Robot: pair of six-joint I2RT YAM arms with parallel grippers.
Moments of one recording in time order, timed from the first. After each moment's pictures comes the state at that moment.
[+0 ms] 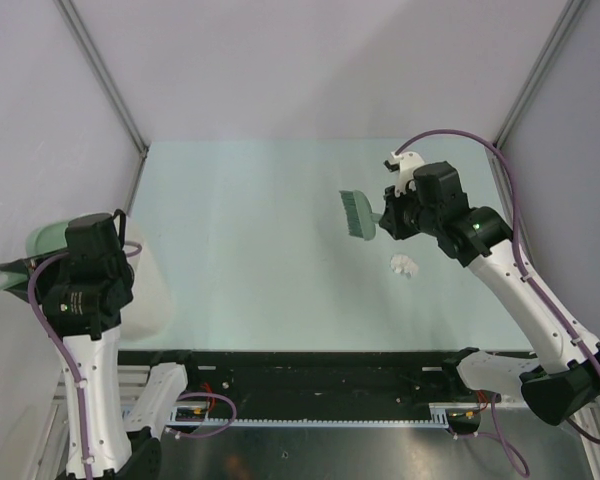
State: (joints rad) left arm 0.09 0.79 1.33 -1.20 -1.15 1.68; right arm 0.51 1.18 1.33 -0.77 -0.04 0.09
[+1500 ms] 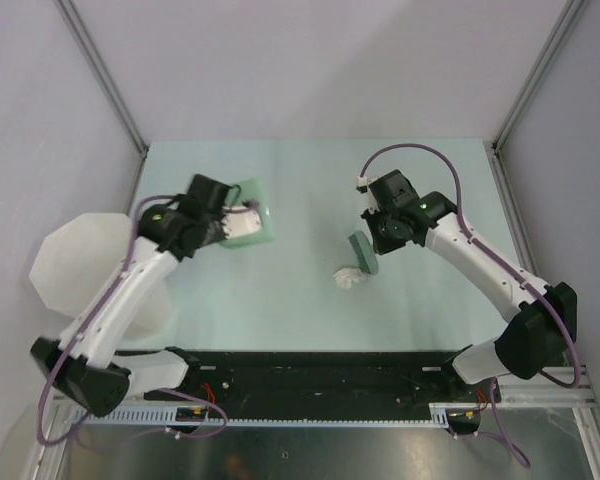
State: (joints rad) left arm -0.45 1.18 1.38 -1.10 -0.46 0.95; right arm 0.58 1.45 1.33 -0.92 0.06 0.13
